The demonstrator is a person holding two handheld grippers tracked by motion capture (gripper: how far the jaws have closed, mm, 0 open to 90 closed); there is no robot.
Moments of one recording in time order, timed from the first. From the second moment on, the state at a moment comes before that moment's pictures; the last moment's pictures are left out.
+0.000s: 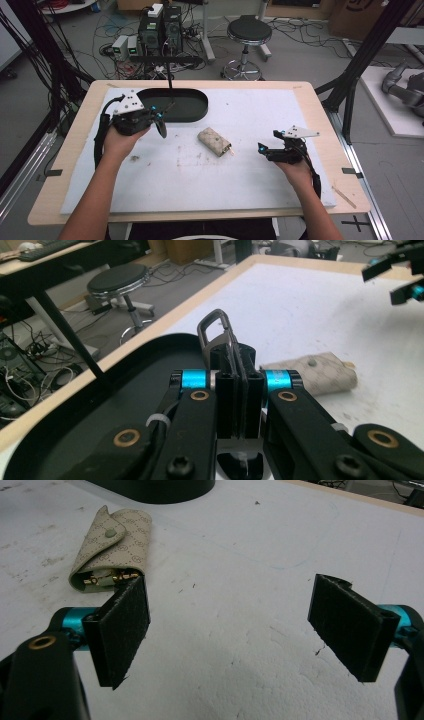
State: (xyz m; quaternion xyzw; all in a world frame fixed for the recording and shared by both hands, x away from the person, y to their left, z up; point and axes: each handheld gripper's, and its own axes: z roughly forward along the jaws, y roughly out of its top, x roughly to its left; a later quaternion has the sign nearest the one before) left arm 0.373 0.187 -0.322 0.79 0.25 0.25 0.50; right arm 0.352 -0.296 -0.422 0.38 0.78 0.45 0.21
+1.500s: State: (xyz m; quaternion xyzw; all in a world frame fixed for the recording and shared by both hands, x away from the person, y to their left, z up) left arm 0.502 0.167 -0.290 0.80 0.29 0.30 0.43; right arm 0.354 -0.300 -0.421 0.38 0.78 0.45 0.21
